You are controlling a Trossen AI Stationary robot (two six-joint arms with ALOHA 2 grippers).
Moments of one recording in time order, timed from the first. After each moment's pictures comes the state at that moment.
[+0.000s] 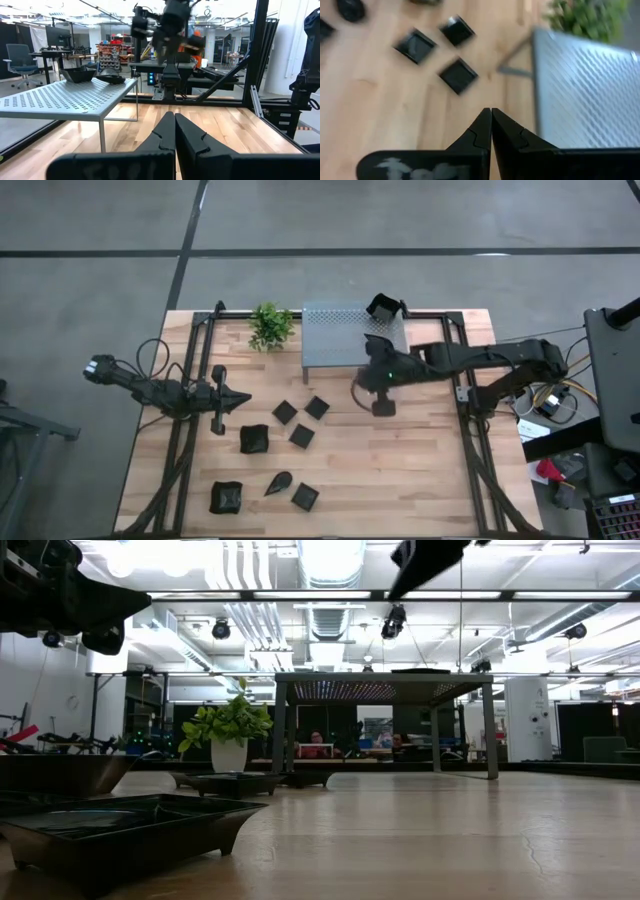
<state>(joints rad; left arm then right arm) -0.39 0.17 0.01 0.23 -0.46 0.01 0.06 1.41 1.30 -0.76 0.17 -0.16</state>
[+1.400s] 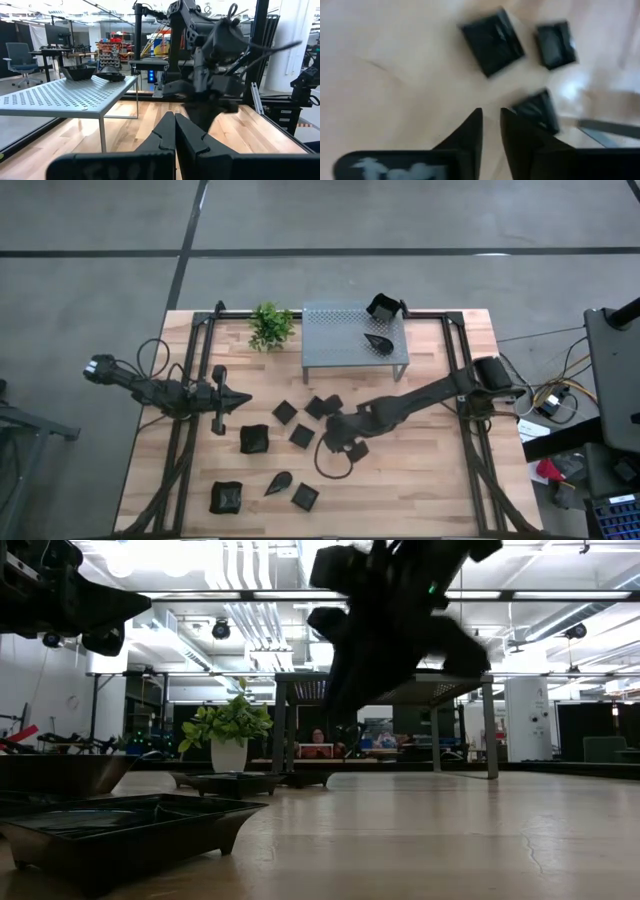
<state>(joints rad) -0.39 0.17 0.01 0.22 -0.46 0.01 0.25 1.89 1.30 -0.42 0.22 -0.40</state>
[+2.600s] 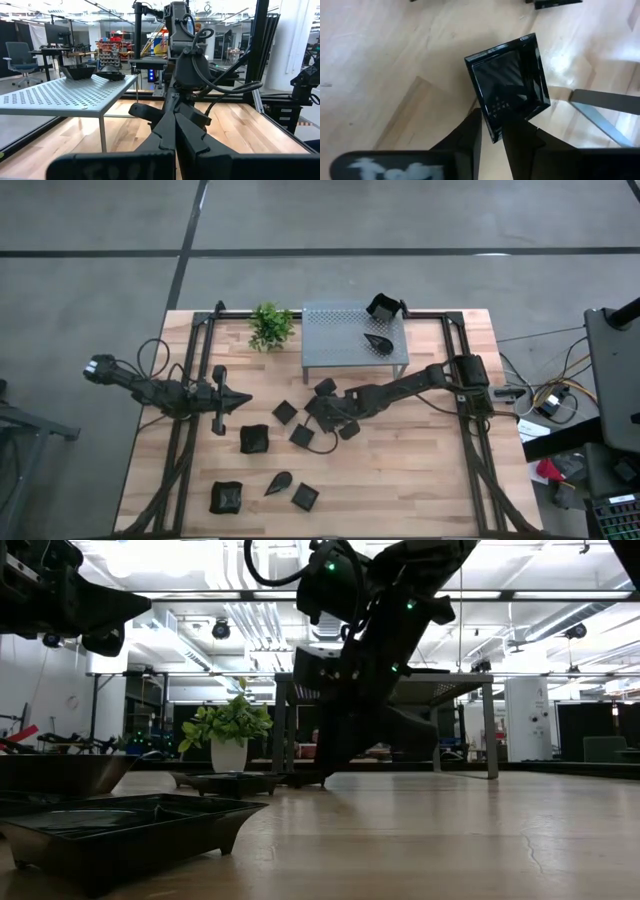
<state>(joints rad) -0.39 0.17 0.01 0.21 -0.46 0.01 0.10 2.03 1.30 -0.35 0.28 -0.57</state>
